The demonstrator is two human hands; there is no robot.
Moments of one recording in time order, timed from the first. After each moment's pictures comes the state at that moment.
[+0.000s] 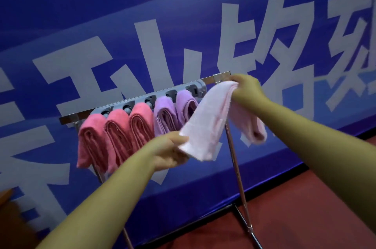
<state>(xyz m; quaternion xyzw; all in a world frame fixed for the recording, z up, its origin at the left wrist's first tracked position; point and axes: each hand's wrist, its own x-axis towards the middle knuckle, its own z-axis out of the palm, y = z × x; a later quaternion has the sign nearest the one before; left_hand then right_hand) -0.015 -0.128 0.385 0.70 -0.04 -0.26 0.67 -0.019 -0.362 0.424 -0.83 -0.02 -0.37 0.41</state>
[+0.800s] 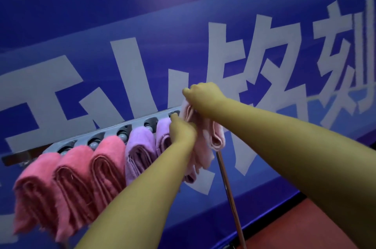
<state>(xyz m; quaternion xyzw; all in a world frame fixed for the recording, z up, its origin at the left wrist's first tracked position) 0.111 -0.262 0.420 0.83 -0.06 0.19 0.52 0.095 -0.353 0.481 -0.92 -0.07 -0.37 -0.14</state>
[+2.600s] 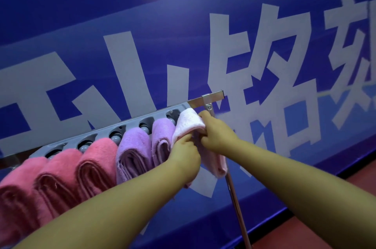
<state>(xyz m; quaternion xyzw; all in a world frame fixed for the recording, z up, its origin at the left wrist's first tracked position) 0.133 -0.246 0.369 0.86 -0.32 0.30 -0.26 0.128 -0.372 0.376 -0.91 -0.10 -0.28 0.30</state>
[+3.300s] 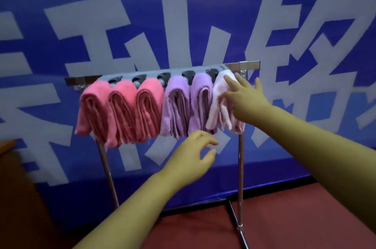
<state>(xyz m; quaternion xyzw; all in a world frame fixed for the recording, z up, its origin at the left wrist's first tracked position) 0.000 -0.145 0.298 0.85 -0.36 0.22 0.32 0.053 -0.336 0.389 -0.96 -0.10 -0.24 -0.08</state>
